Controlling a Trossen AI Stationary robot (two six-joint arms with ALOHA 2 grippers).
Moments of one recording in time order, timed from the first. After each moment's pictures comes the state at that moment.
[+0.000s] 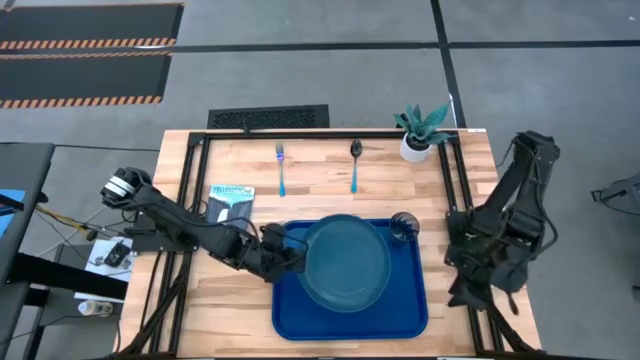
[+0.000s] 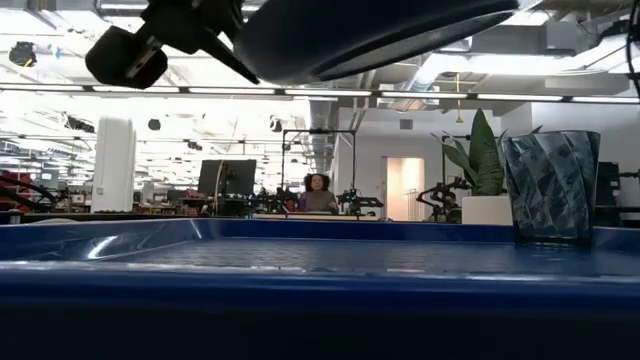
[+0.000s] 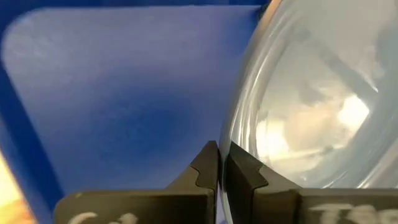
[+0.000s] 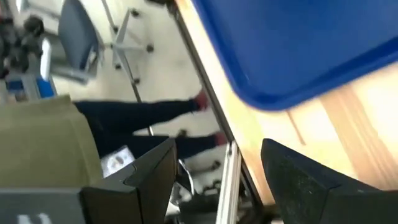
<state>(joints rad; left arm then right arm) -0.45 1.54 1.08 -0.42 -0.43 -1.69 1.10 0.91 0.88 -0.76 0.16 1.62</state>
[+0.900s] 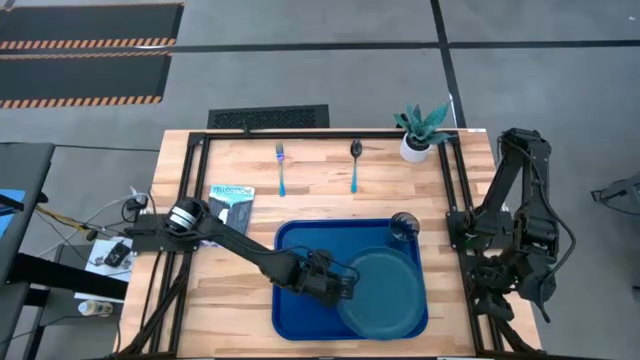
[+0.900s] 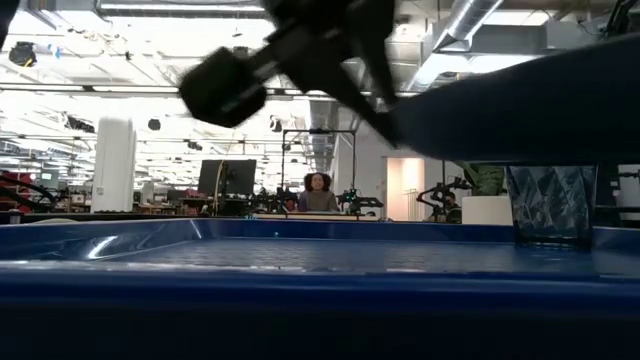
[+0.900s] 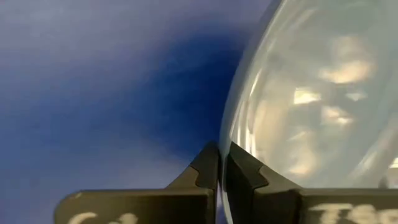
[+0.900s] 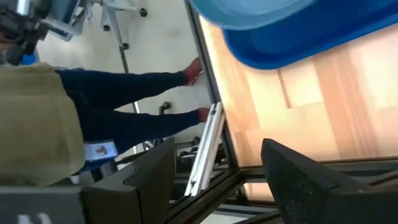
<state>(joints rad) -0.41 2.08 1.63 -0.53 -0.25 -1.72 1.32 0.91 0.88 -0.82 0.21 1.64</state>
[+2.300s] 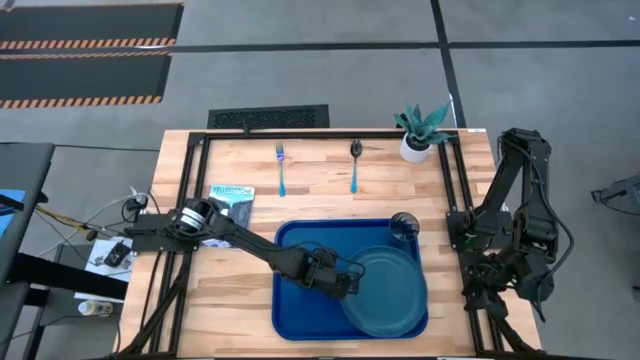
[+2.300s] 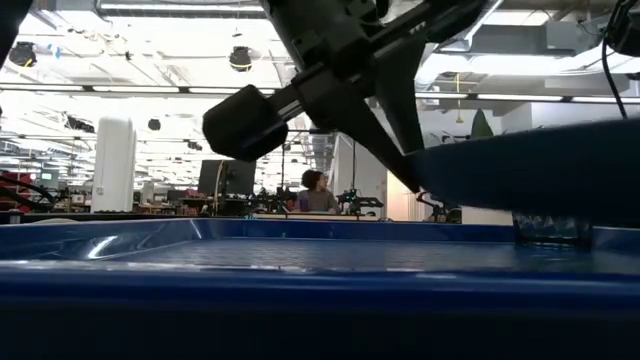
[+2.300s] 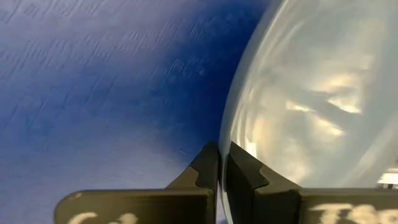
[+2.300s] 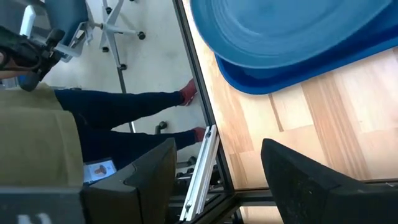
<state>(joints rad) -0.37 2.15 1.64 -0.50 -0.16 -1.74 1.31 0.91 0.88 -0.84 0.30 1.64</state>
